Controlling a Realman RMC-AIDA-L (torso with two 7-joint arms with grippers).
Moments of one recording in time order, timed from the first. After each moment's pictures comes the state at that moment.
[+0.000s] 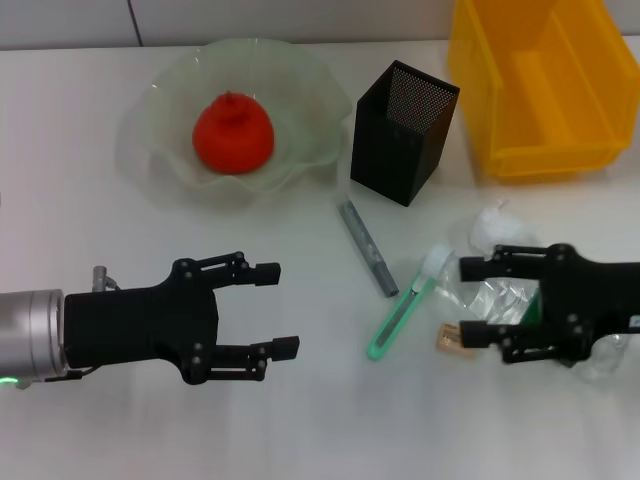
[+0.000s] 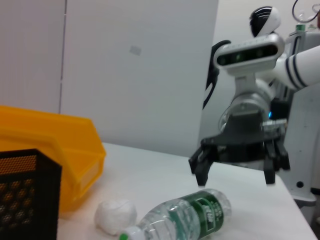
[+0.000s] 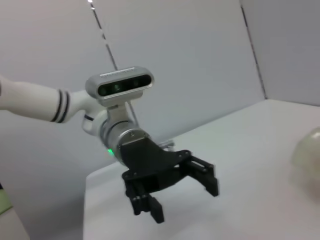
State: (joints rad) left arm -0.40 -2.04 0.98 0.53 1.76 1.69 -1.04; right arm 0.43 2.07 2.48 0.74 1.08 -1.87 1.38
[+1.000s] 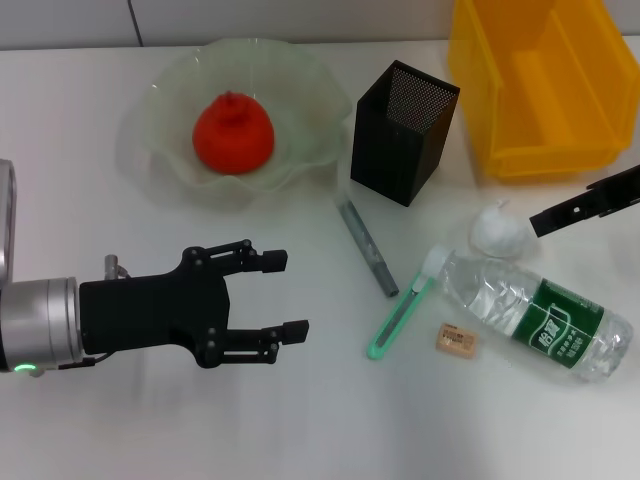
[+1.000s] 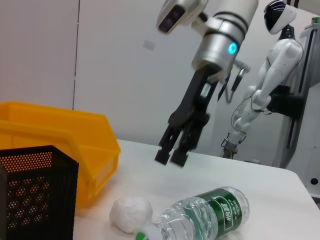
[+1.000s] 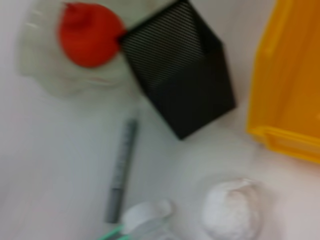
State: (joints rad) left arm -0.42 -2.06 0.98 0.52 1.76 1.63 -1.04; right arm 0.60 2.04 2.19 1.29 0.58 -1.71 2.55
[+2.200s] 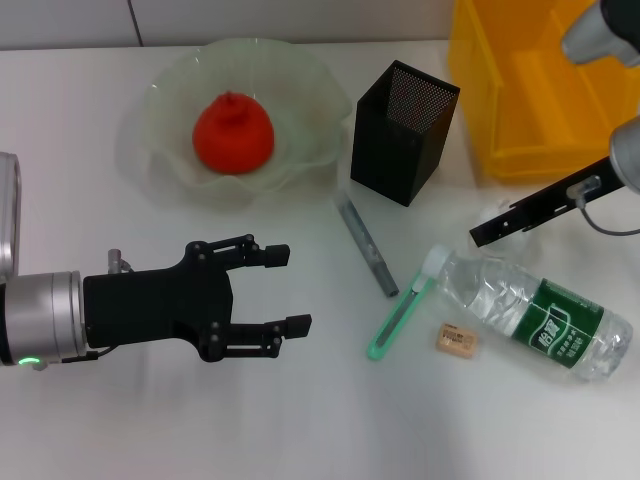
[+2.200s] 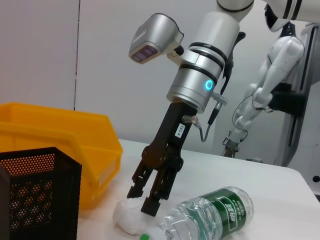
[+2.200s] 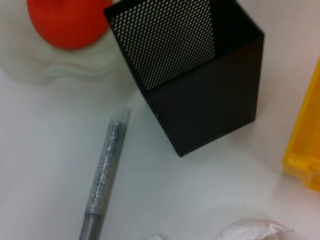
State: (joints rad) left arm -0.43 -2.06 0.98 0.52 1.76 1.62 -1.04; right arm 0.65 2.06 2.00 1.06 0.57 -1.40 2.52
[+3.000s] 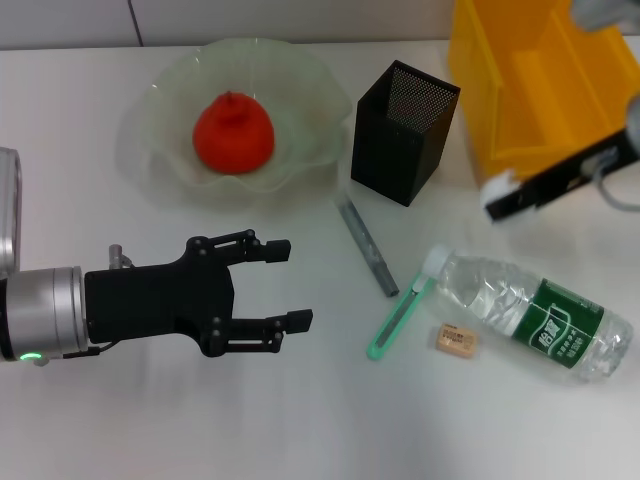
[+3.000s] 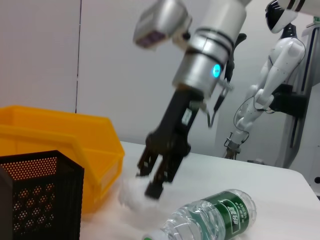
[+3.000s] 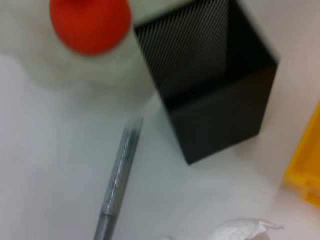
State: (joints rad) left arm -0.43 -2.06 0.98 0.52 1.75 1.61 -1.04; right arm 0.63 2.06 1.97 1.26 0.56 -1.52 2.59
